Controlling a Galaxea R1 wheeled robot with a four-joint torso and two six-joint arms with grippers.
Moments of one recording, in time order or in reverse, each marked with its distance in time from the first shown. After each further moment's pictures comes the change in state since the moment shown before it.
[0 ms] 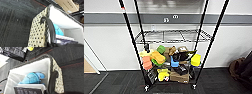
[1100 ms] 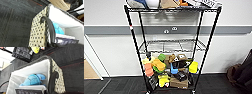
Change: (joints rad) left arm 0.074 0.017 0.000 0.000 -0.002 0.007; right arm -0.053 -0.047 0.050 0.010 0.017 0.002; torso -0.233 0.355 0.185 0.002
